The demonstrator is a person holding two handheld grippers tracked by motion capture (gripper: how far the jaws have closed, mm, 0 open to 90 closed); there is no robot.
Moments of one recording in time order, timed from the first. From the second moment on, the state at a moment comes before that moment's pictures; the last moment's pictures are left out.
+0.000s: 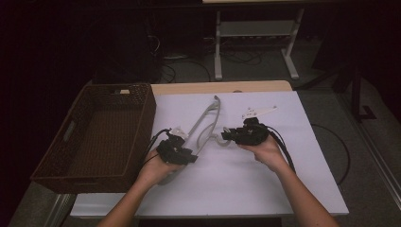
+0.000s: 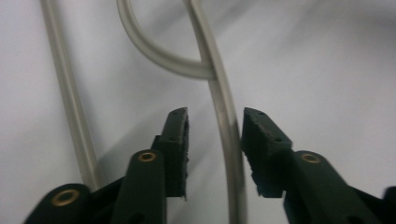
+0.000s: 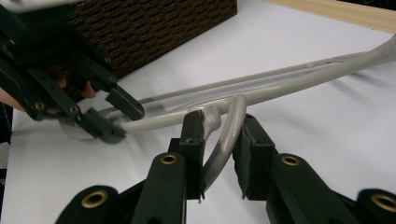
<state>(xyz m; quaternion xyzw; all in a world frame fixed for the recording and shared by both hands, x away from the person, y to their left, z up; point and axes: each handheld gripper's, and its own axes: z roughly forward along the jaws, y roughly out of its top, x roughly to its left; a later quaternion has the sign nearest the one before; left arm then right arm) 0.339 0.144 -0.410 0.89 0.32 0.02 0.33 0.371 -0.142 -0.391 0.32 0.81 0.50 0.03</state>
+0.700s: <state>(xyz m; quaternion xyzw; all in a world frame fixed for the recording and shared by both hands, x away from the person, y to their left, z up) 0.342 0.140 -0.407 0.88 0.34 0.04 0.33 0.368 -0.145 -0.386 0.31 0.80 0.51 0.03</state>
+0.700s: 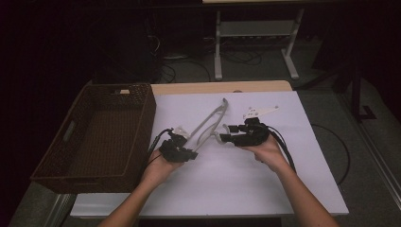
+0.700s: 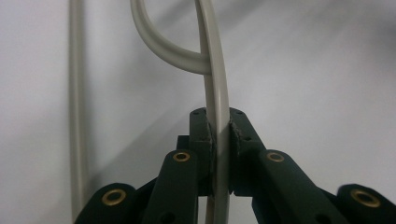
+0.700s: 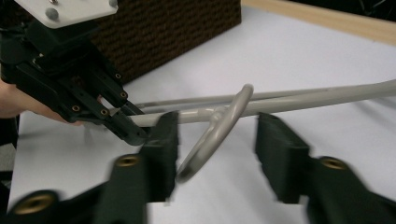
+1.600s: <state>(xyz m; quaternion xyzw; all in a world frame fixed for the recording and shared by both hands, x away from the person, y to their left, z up) 0.346 0.181 -0.306 0.84 0.36 0.12 0.40 0.318 -0.214 -0.361 0.33 0.76 0.55 0.12</state>
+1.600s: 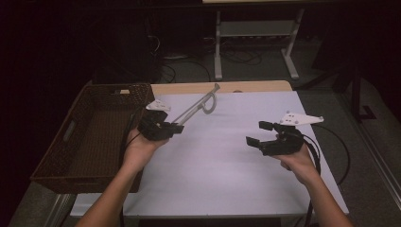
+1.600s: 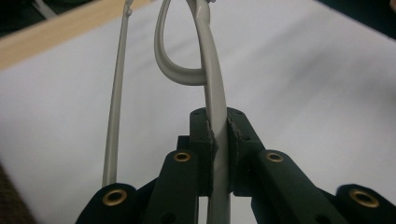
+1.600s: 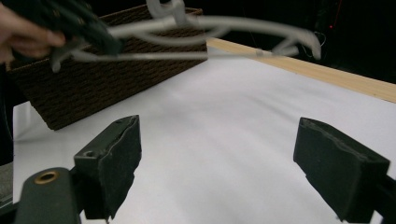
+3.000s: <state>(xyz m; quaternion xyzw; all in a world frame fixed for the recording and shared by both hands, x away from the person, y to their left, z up) 0.286 0.378 -0.262 0.79 0.45 0.15 0.39 0.319 -0.231 -0.355 0.35 0.75 0.54 0.17</state>
